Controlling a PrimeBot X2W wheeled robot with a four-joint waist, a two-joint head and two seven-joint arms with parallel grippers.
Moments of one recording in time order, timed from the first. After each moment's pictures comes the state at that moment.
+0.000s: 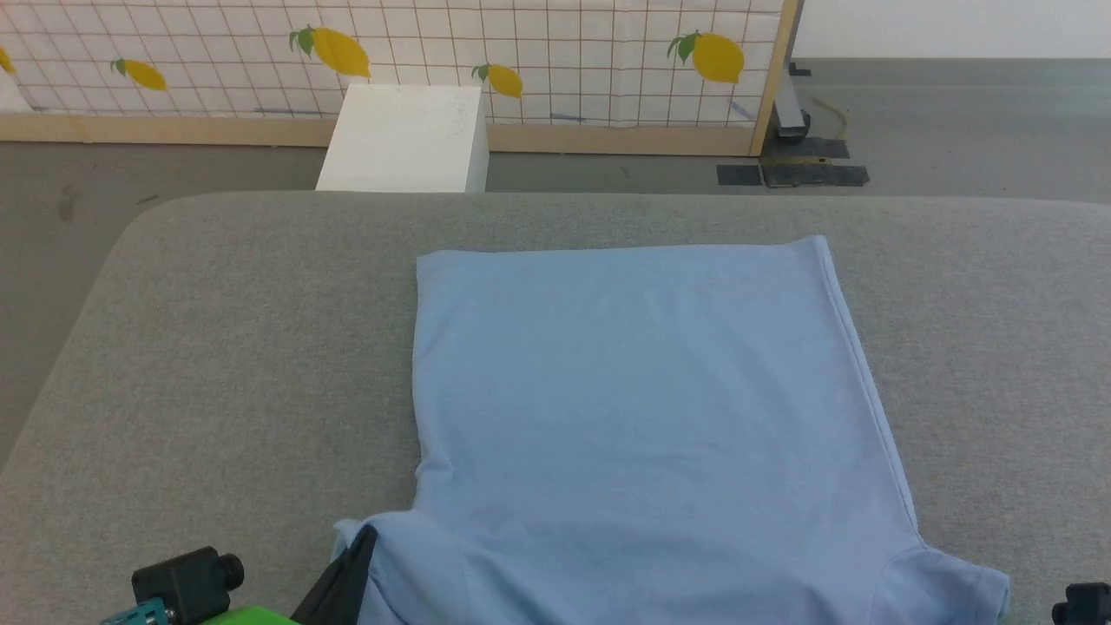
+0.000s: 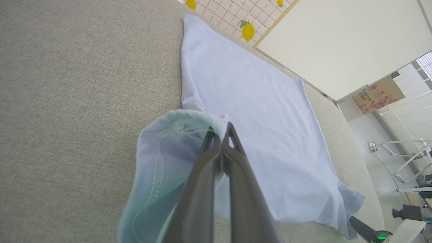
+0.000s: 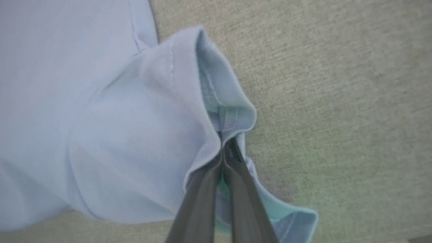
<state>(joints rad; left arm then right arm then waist) 0.34 0.25 -0.15 -0.44 -0.79 0.14 0.28 0.18 -0.05 -0.32 0.25 0.39 0.13 0.44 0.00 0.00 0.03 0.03</state>
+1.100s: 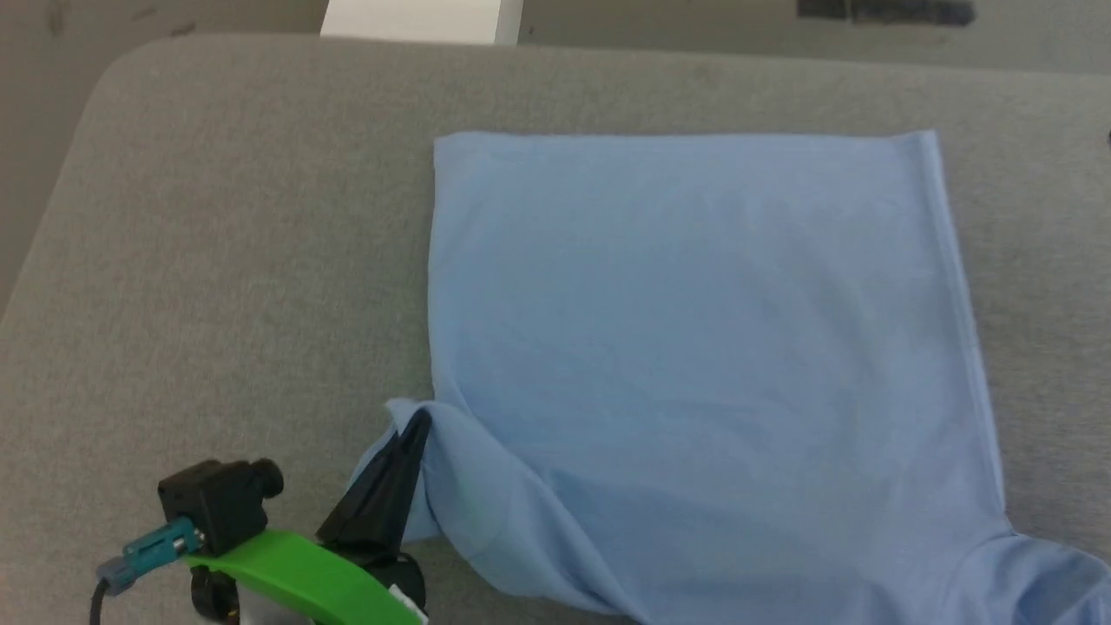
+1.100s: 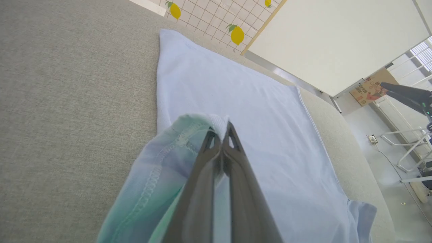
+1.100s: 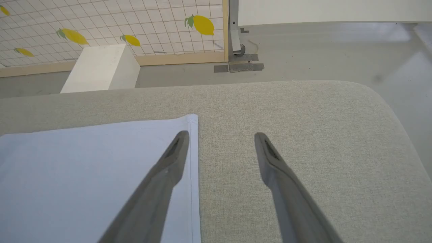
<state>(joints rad) 0.16 0.24 -0.24 -0.52 -0.71 0.09 0.24 -0.60 -0.25 -0.36 0.01 0.21 0.13 0.89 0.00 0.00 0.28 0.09</state>
